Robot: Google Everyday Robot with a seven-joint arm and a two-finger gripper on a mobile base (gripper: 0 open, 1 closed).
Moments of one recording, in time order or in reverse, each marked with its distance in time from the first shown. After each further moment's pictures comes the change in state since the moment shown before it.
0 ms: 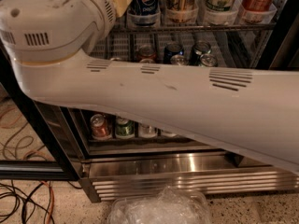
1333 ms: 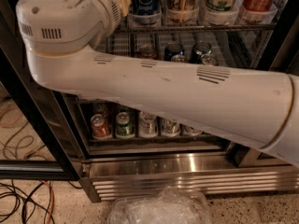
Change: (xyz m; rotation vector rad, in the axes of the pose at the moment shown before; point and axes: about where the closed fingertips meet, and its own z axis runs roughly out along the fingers) arm 0.010 -0.006 0.035 0.045 0.009 0.033
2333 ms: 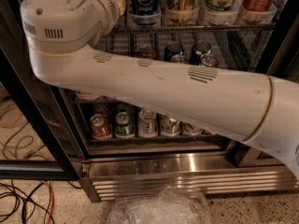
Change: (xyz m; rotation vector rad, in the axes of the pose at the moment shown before) arm 0.002 0.005 0.017 0.010 -0.013 0.038
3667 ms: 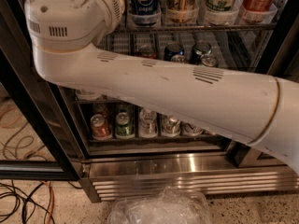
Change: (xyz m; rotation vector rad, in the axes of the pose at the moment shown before) arm -0.006 -0.005 -0.003 -0.003 -0.005 -0.025
